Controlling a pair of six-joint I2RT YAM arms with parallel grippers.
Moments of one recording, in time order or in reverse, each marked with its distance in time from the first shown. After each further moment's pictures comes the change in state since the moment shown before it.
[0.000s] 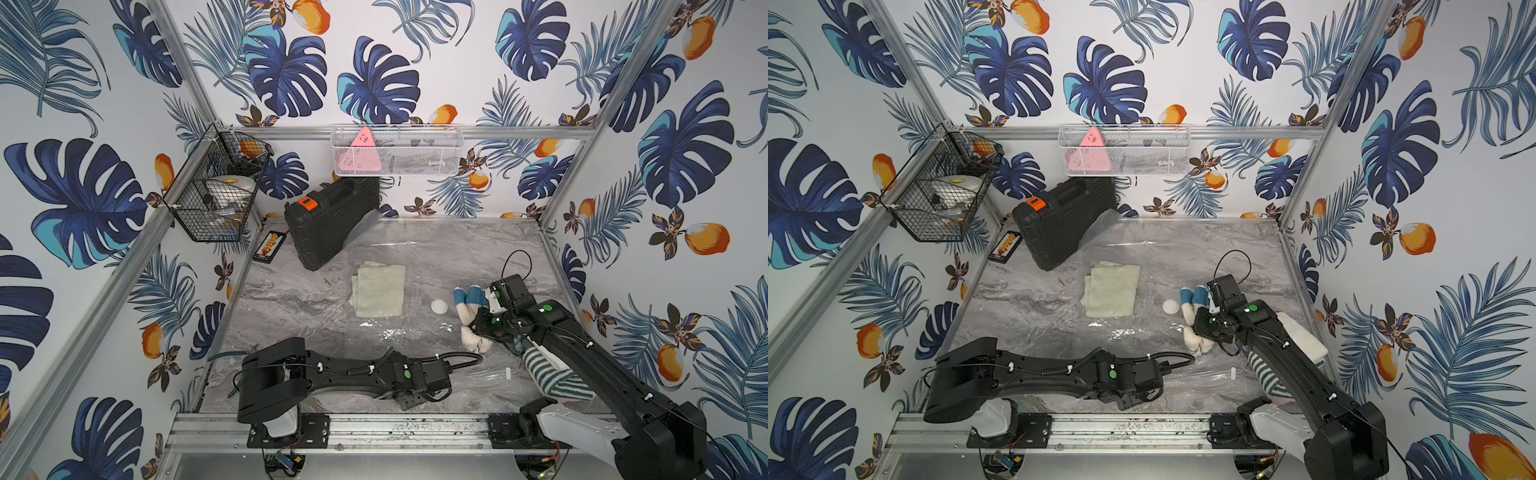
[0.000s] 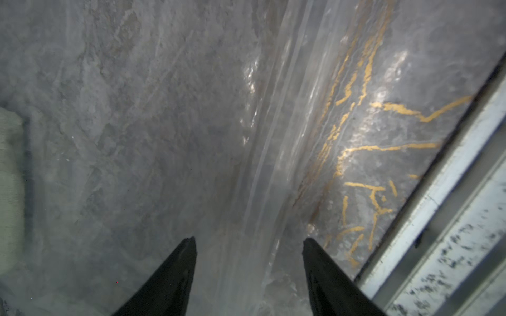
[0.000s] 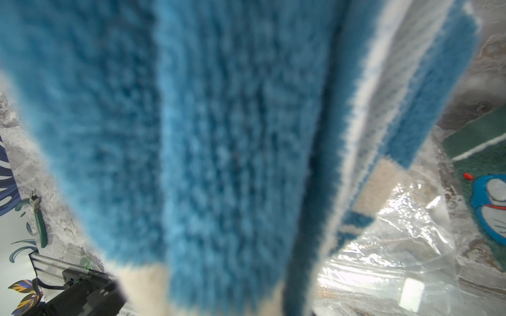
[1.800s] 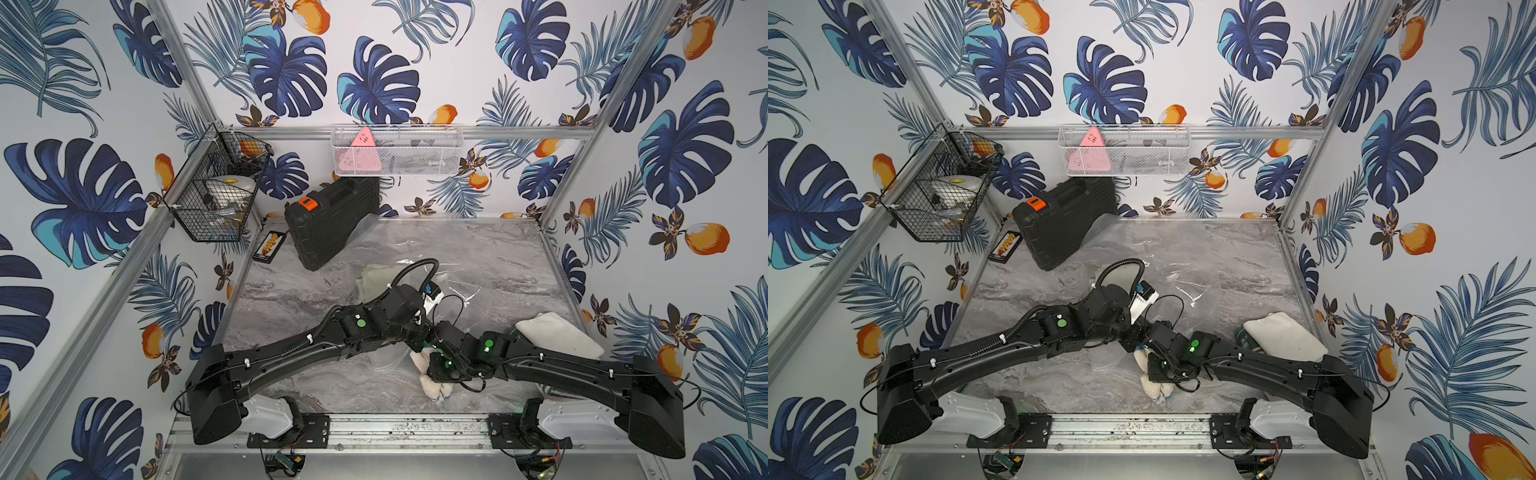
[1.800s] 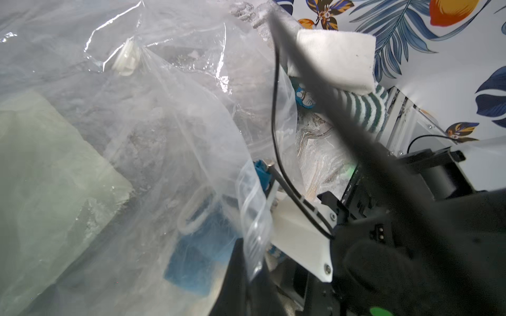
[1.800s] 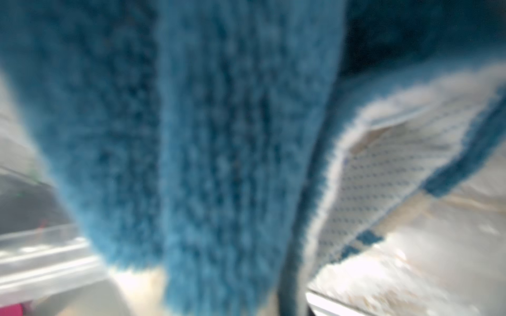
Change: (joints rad) left arm 0.325 -0.311 0.108 0.216 0.356 -0.195; right arm 0.661 0.152 -0.094 0.197 0.119 0.336
